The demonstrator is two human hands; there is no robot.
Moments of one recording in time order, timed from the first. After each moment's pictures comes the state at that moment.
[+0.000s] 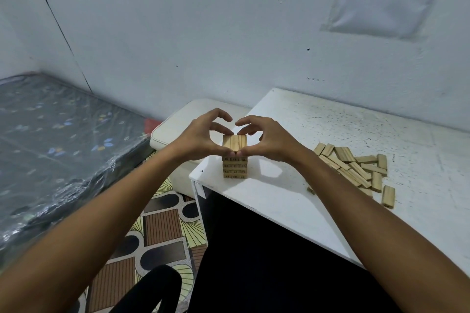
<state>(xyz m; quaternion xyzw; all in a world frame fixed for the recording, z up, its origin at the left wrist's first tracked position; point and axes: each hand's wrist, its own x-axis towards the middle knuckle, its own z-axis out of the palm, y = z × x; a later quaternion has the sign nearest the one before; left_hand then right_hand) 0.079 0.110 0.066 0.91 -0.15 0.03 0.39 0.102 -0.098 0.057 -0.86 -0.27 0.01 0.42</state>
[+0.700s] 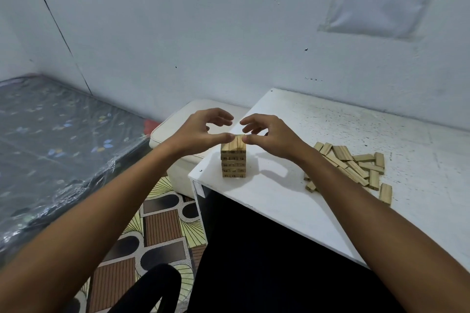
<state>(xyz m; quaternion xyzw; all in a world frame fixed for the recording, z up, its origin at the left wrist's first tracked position) 0.079 0.110 0.075 0.91 -0.17 0.06 0.38 0.096 -0.106 0.064 -0.86 -0.25 0.00 0.44</state>
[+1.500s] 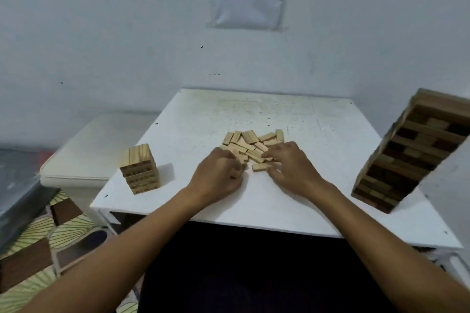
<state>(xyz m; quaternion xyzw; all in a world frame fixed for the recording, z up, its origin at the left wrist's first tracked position) 0.048 -0.083 -0.004 0.89 -0.38 0.12 0.24 -0.006 -0.289 0.002 -0.97 -0.02 -0.12 0.22</state>
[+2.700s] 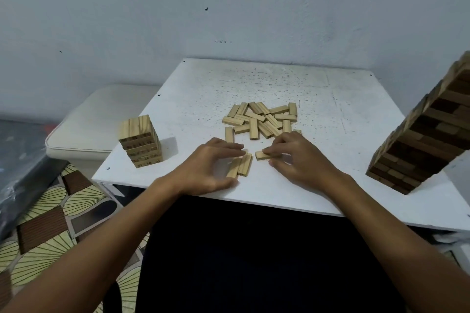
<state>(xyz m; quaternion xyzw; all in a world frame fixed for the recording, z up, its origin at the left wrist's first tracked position) 0.037 -0.039 -0.004 0.85 -0.41 -0.06 0.31 -0.025 -0.285 -0.014 -0.95 -0.11 -0.11 0.27</state>
